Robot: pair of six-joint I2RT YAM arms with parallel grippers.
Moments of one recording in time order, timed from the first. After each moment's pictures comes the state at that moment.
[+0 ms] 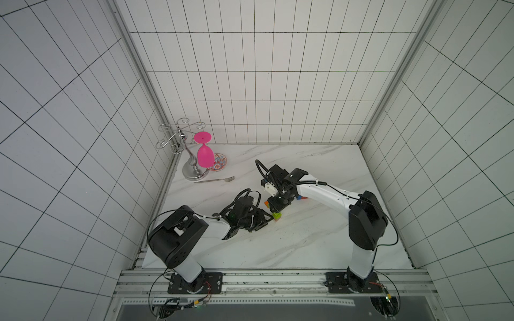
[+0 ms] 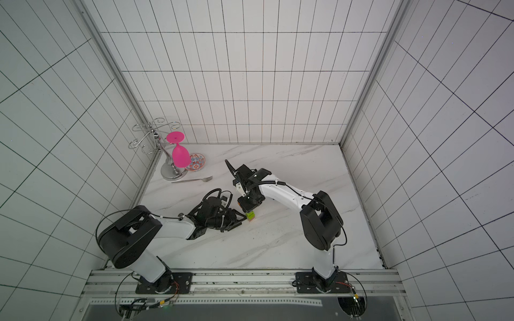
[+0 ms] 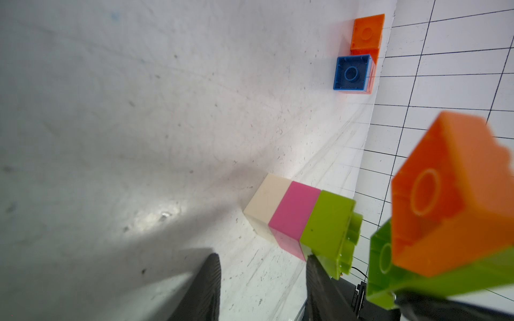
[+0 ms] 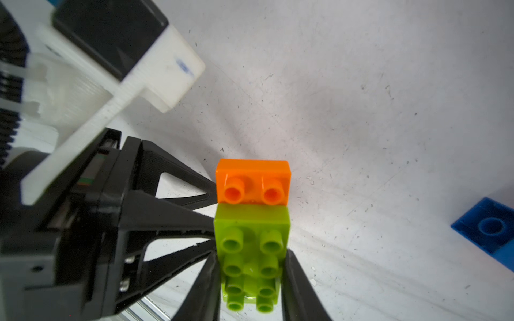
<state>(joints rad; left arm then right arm) -0.67 1.62 0.49 0.47 0.47 -1.19 0.79 1.87 1.51 -0.98 -0.15 0.06</state>
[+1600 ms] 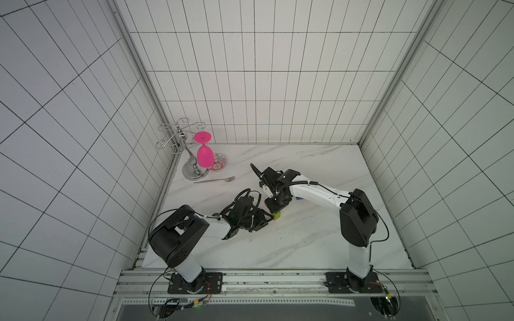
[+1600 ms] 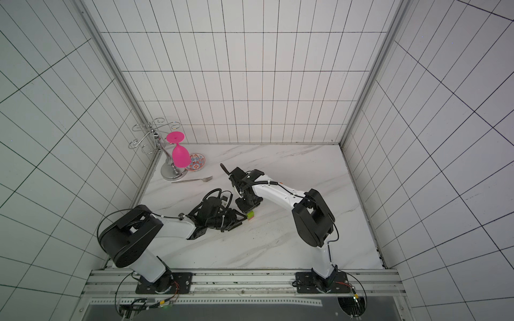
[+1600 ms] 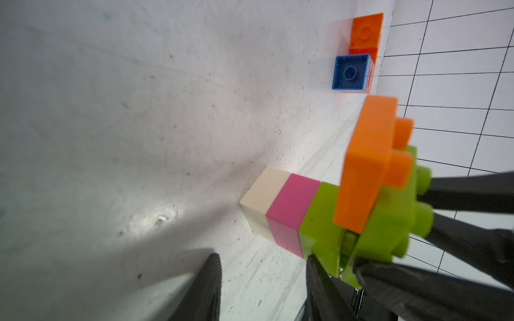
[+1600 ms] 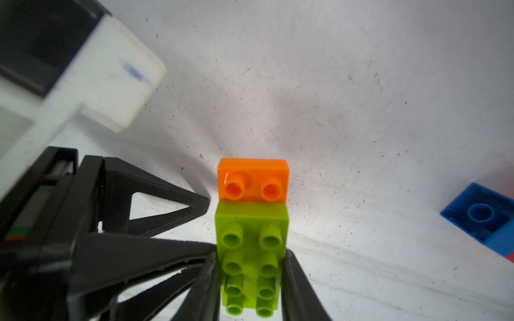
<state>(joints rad) -0.67 1.63 0.49 0.49 0.47 -1.19 0.82 1.94 1.57 -1.03 -0.05 0.14</state>
